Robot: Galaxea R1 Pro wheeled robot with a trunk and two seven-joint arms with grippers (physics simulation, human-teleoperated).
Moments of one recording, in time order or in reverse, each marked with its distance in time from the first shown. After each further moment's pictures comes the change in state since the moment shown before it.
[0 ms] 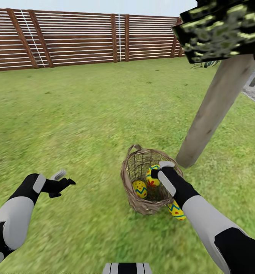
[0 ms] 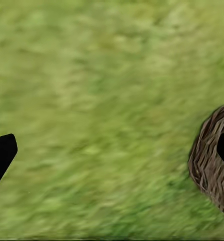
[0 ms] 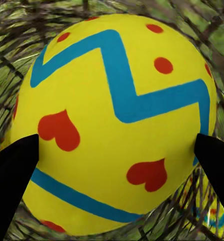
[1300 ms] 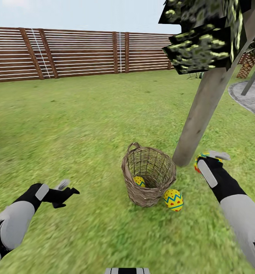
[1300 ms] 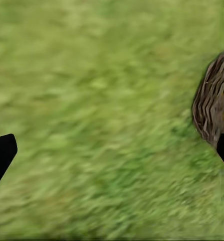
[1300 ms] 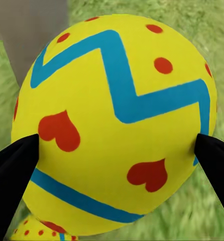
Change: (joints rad) left arm 0.000 0.021 0.002 0.207 -0.003 -0.076 -0.063; right arm 0.014 -0.281 -0.234 -0.197 -0.015 -0.052 -0.281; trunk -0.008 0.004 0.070
